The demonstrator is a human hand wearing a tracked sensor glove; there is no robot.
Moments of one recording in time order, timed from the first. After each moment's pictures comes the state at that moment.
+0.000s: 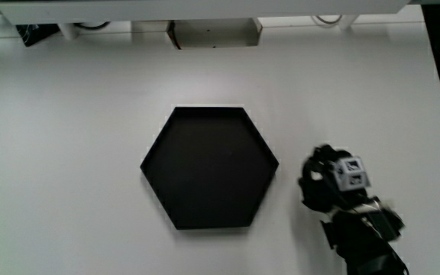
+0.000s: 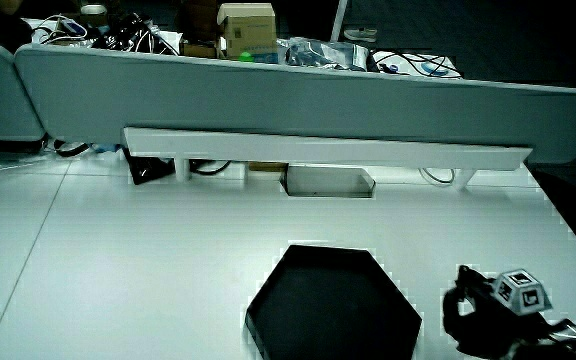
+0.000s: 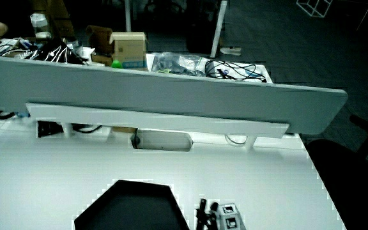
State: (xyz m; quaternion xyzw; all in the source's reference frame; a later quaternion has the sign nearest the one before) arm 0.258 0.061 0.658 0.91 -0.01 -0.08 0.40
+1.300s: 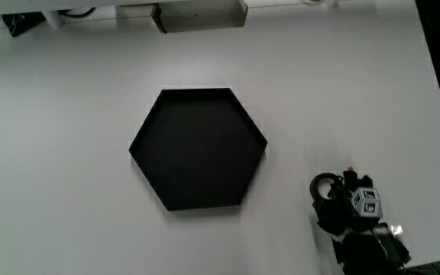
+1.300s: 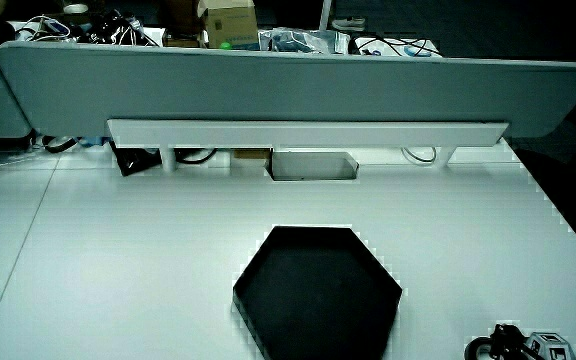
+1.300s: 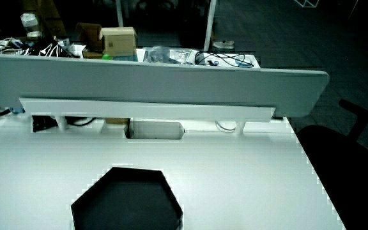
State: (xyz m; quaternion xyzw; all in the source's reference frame) arm 0.308 0.152 0.698 0.91 0.10 -0.07 0.40
